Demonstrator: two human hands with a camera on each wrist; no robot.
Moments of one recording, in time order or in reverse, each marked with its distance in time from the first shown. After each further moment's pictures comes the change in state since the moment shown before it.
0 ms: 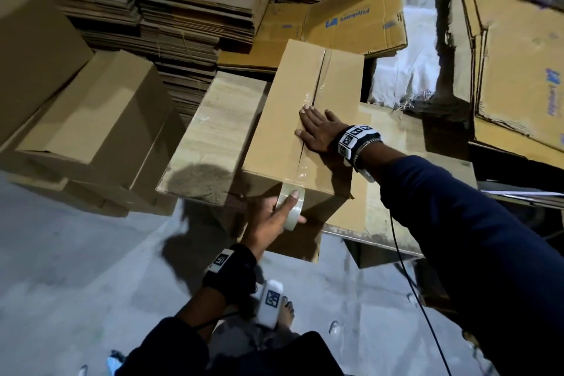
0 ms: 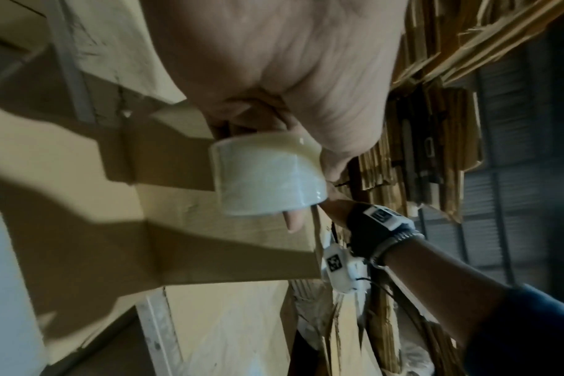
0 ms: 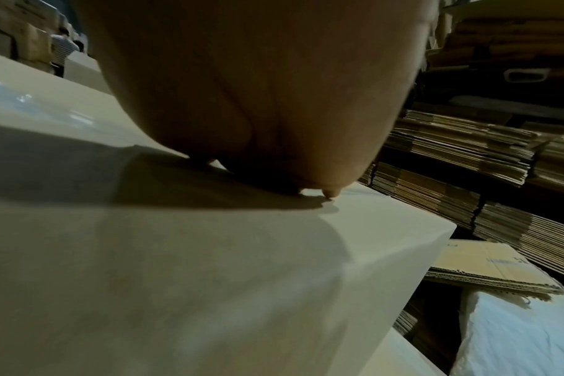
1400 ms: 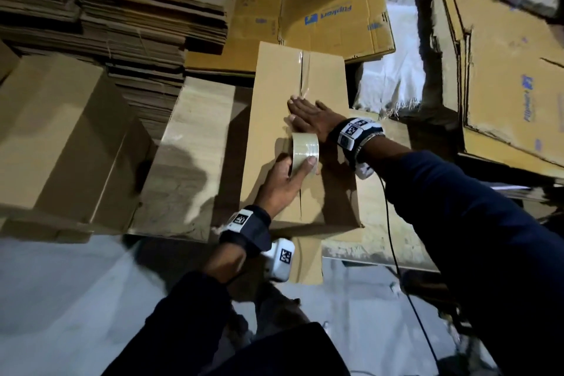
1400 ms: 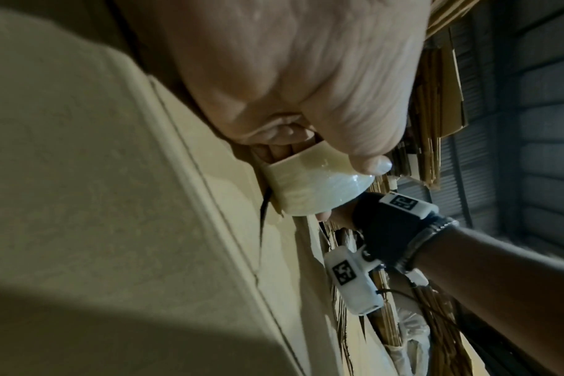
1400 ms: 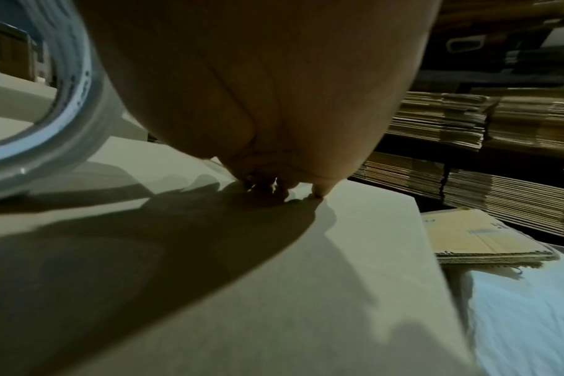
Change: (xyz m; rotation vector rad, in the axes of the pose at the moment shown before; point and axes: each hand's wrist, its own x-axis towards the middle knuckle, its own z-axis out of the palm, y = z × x) left_hand 0.165 0.072 -0.011 -0.058 -0.196 0.096; right_hand 0.086 0.054 -0.045 0.090 -0.090 -0.116
